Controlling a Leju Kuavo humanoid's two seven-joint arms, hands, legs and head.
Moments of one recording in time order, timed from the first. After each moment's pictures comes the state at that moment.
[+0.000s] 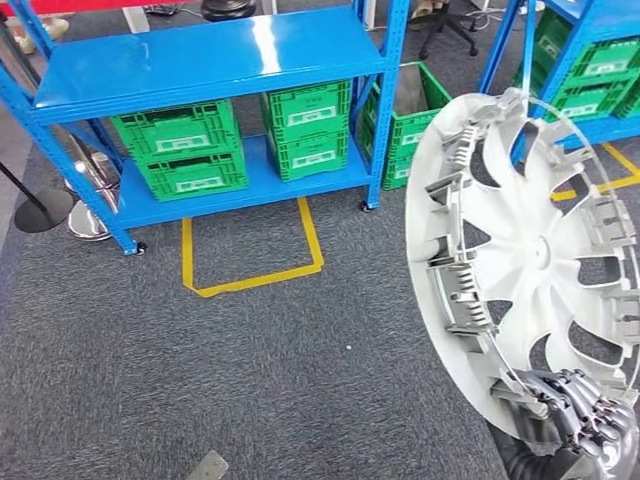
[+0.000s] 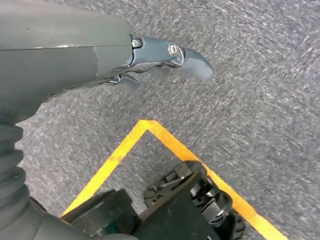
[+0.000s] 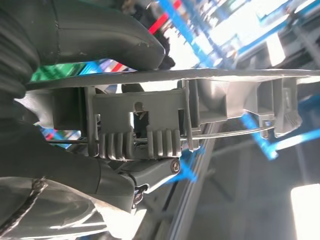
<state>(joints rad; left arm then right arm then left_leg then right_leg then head) -0.07 -0.15 0.62 -0.25 -1.01 0.14 -0.37 0.45 -0.10 0.17 -2.15 1.06 -0.67 -0.45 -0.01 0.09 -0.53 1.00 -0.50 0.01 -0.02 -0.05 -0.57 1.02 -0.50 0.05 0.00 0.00</state>
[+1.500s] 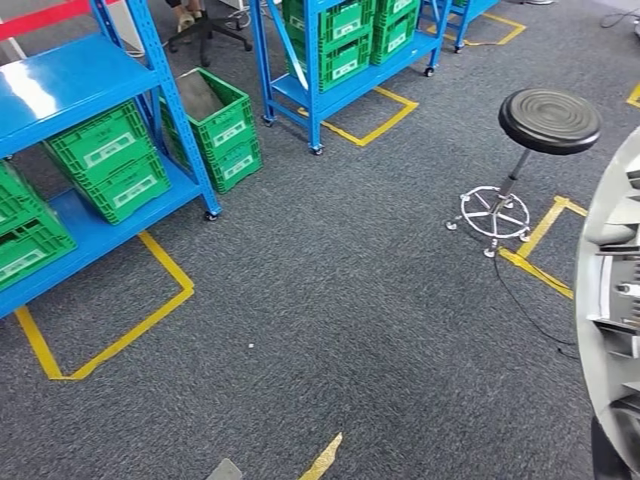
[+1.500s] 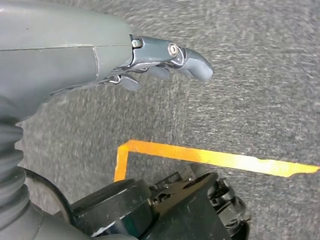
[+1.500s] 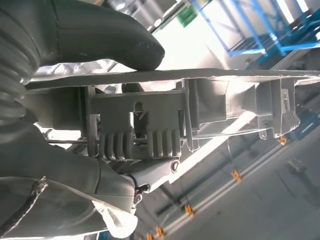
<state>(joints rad) -0.03 -0.19 0.56 -0.30 -1.03 0.19 -0.32 0.58 0.26 -0.18 -2.29 1.07 -0.67 -0.57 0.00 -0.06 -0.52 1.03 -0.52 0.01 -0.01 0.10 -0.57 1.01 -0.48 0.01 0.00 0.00</state>
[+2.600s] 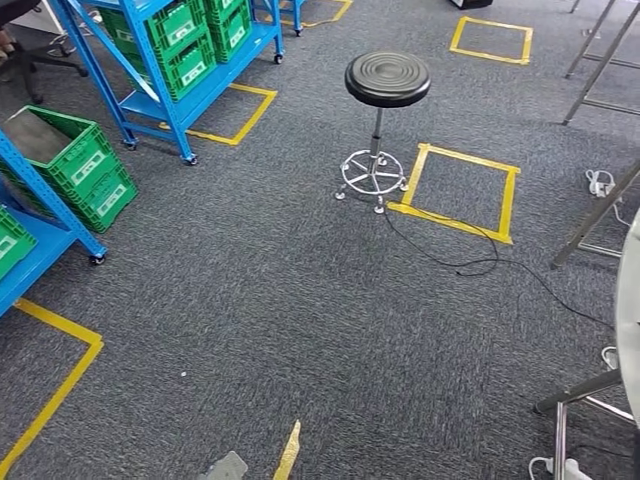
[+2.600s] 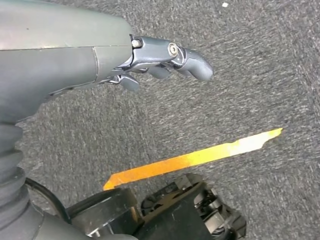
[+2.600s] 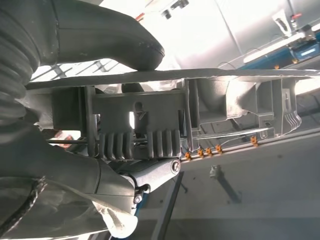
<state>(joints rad) -0.02 -0.21 0.48 -0.38 -1.01 0.20 -0.29 0.61 0.34 -0.30 -2.37 1.16 -0.67 -0.55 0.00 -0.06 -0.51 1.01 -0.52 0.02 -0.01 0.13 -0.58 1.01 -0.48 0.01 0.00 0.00</state>
